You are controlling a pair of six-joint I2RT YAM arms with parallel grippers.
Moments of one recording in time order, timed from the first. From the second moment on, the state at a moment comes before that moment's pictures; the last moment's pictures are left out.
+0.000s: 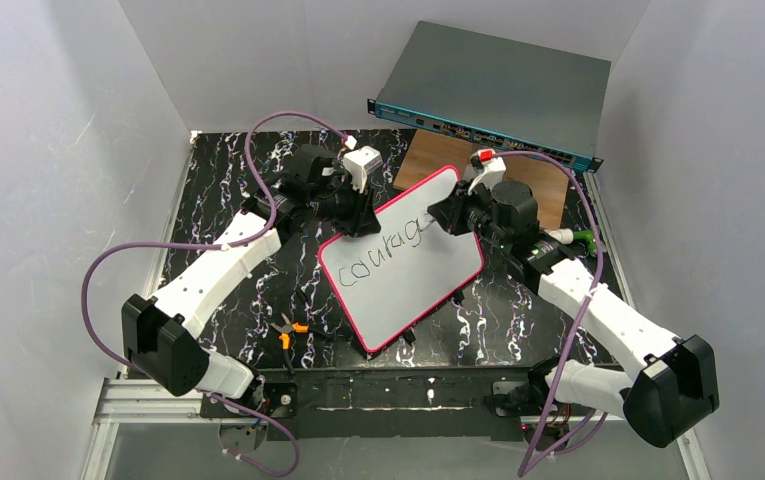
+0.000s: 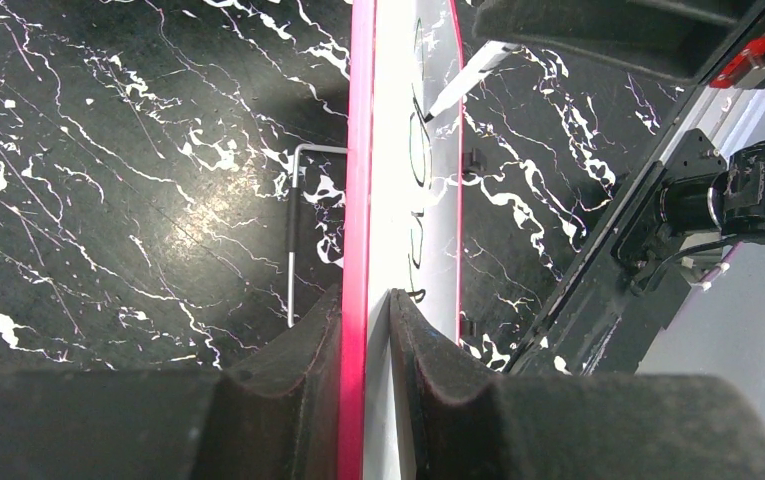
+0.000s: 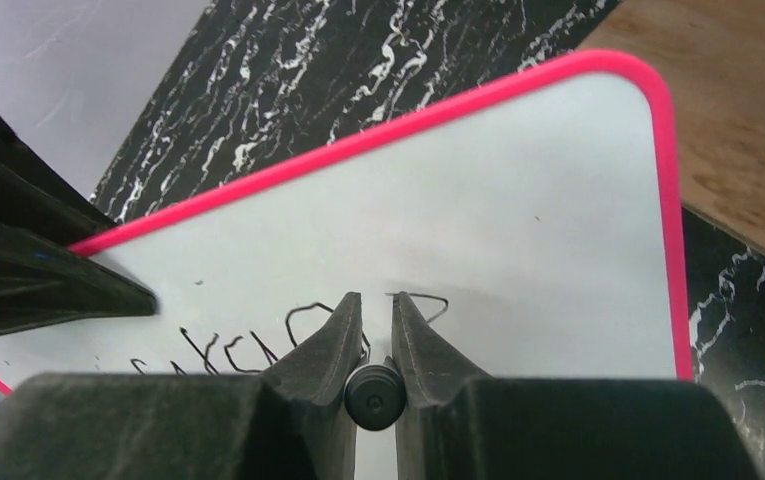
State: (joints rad) left arm -0.57 1.42 1.34 -0.62 0.43 -0.05; right arm 0.56 1.14 0.88 0.01 -0.13 0.40
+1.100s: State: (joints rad) left arm -0.57 1.41 1.34 -0.62 0.43 -0.04; right arm 0.52 0.94 0.88 -0.09 0.02 0.26
